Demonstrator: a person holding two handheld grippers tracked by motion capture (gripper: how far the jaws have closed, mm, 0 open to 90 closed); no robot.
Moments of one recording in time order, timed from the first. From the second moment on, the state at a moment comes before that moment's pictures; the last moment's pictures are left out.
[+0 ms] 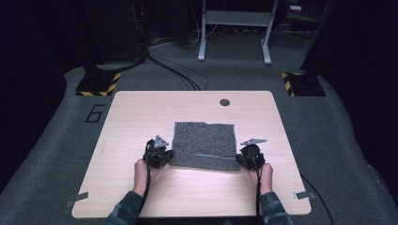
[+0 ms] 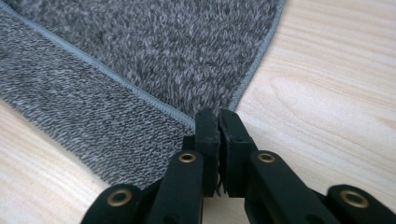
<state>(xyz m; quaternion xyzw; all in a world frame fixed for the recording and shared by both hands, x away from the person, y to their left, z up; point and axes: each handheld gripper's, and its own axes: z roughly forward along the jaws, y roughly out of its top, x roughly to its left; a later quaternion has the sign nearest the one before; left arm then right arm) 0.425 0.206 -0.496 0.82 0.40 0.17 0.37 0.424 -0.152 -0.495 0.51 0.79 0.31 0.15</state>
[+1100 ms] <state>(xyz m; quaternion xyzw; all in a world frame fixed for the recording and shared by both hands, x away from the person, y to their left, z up) 0.368 0.214 -0.478 0.83 0.37 0.13 0.41 0.356 -0.159 -0.474 0.43 0.80 0.37 0.19</state>
